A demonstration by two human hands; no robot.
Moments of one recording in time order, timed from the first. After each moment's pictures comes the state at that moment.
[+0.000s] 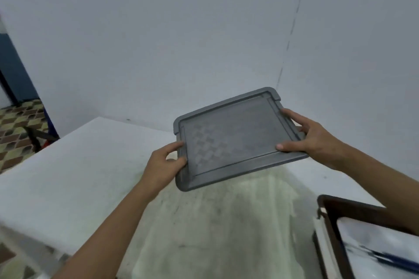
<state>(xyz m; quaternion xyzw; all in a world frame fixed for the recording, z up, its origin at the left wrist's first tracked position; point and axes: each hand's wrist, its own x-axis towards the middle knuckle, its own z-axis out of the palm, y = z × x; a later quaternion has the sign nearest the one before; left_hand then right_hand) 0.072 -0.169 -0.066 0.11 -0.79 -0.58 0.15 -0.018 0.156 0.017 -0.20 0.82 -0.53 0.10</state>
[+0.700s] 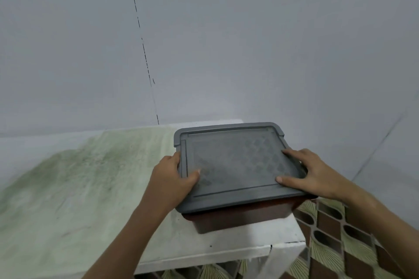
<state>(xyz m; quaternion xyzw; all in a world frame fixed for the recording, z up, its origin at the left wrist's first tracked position) 0.137 0.127 -0.081 -0.06 -0.94 -0.33 0.08 0.173 0.457 -0.071 0.02 0.95 -0.30 0.02</state>
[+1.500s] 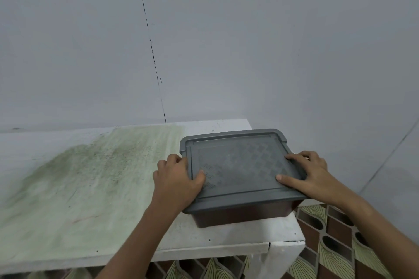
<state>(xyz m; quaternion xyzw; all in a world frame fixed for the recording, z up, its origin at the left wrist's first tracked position) 0.147 0.144 -0.097 -0.01 -0.97 -0.20 0.12 0.178 0.459 -0.091 0.04 0.95 -0.30 0.01</state>
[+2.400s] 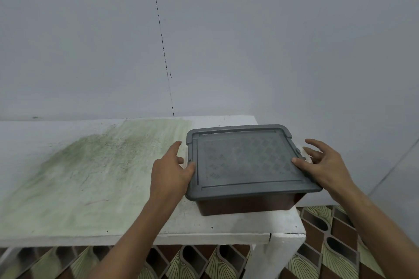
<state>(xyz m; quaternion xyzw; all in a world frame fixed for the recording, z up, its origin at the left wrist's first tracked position) 0.169 0.132 -0.089 0.05 -0.90 -0.41 0.16 0.174 0.464 -0.095 0.12 0.85 -0.50 -0.13</state>
